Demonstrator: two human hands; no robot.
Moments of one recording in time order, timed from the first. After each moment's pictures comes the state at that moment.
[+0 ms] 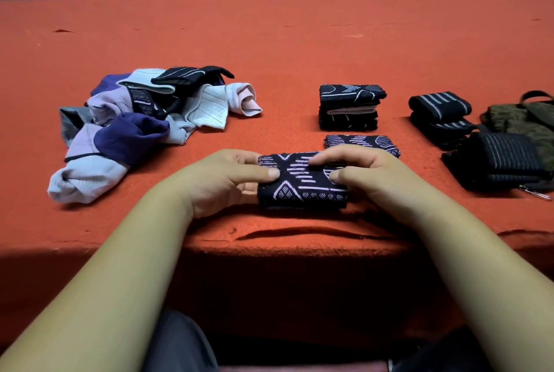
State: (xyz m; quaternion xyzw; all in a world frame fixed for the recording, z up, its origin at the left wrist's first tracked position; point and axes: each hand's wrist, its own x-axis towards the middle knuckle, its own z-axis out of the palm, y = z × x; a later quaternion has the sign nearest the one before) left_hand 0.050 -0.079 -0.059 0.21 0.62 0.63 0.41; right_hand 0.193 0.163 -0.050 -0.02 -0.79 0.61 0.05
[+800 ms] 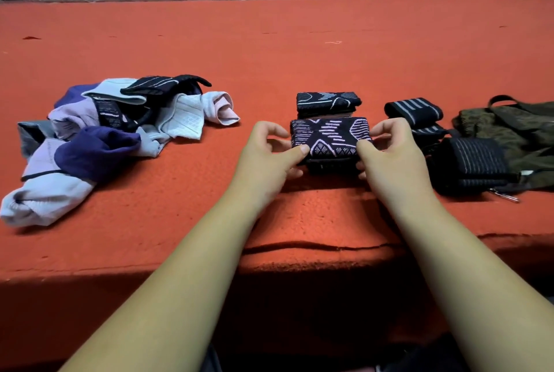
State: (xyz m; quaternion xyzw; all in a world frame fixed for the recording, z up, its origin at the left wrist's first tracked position) left_hand 0.076 0.030 -0.061 0.21 0.68 0.70 0.11; right_hand 0.182 0.205 -0.057 -0.26 -0.78 0.46 0.34
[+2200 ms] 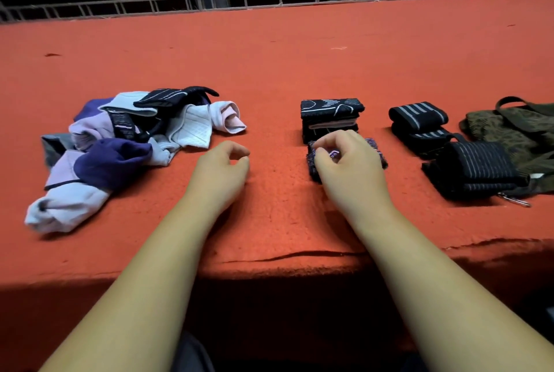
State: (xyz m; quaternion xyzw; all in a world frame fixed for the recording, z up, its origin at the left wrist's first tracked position) left_hand 0.036 -0.033 -0.059 0.18 0.87 0.45 -0.02; right_hand 0.154 0.159 -0.059 -0.14 -0.85 0.35 0.37
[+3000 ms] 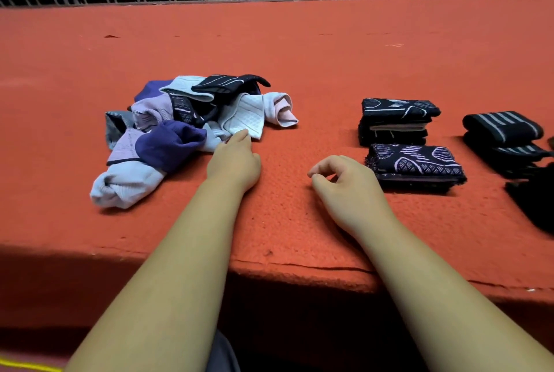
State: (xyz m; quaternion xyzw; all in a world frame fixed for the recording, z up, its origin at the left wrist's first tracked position) left_hand -0.050 -0.084 -0.084 0.14 0.98 0.17 0.00; right_hand 0.101 0.094 -0.091 -0.09 -0.89 0.39 0.23
